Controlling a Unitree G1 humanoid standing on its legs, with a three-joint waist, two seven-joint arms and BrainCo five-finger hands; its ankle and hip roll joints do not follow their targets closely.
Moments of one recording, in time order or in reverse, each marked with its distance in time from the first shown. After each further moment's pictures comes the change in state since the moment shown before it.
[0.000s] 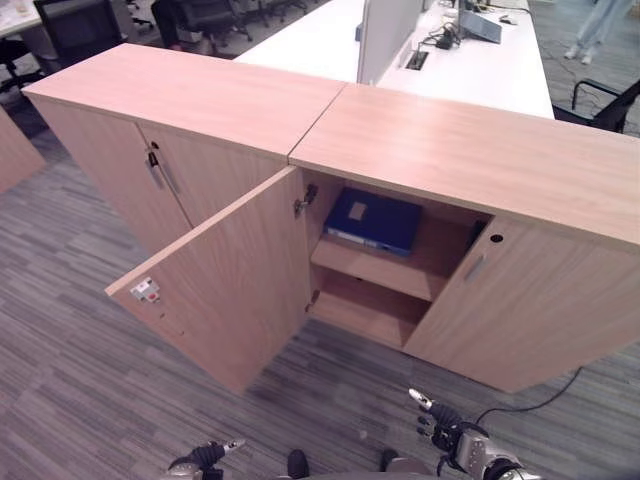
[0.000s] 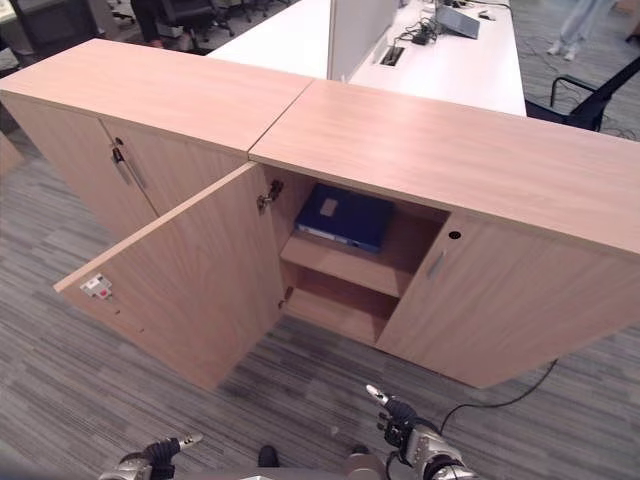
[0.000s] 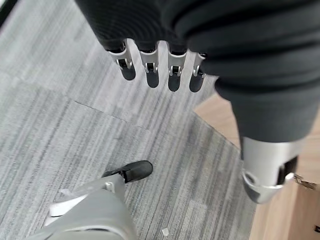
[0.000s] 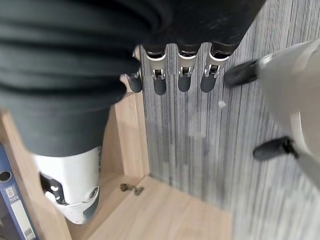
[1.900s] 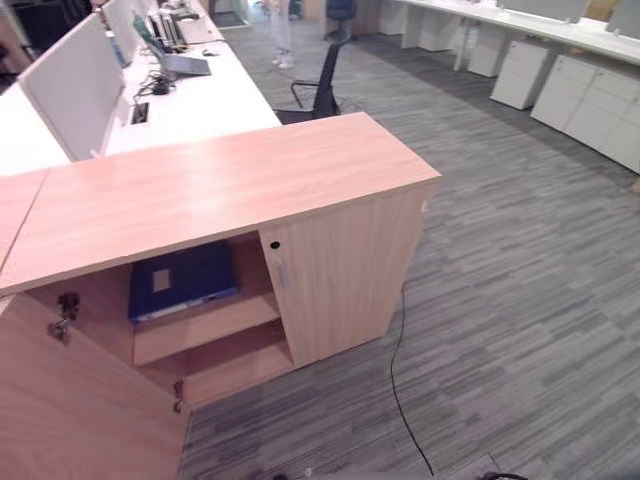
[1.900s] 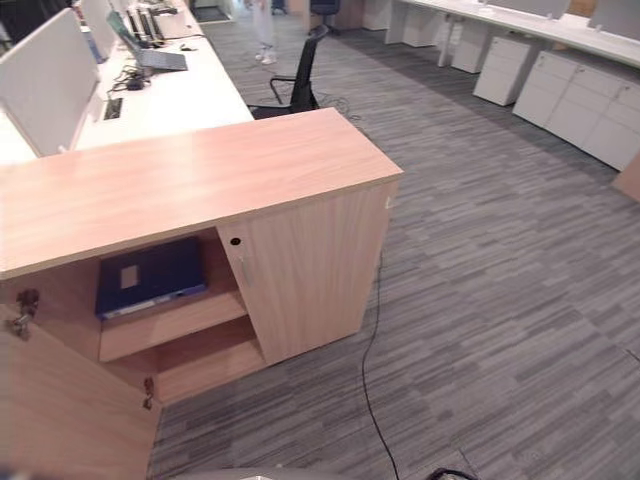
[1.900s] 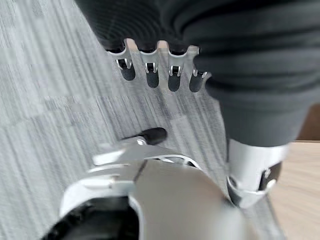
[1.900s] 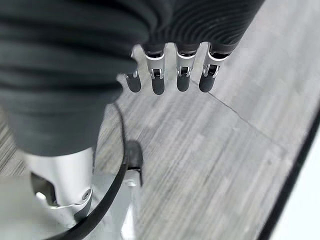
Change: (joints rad) left arm 0.113 -0.063 -0.024 -0.143 -0.030 0.064 -0.044; right arm -0.040 -0.100 0.447 0.160 -1.038 0.088 -0.058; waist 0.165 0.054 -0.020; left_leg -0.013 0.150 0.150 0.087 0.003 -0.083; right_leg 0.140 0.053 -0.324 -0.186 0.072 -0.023
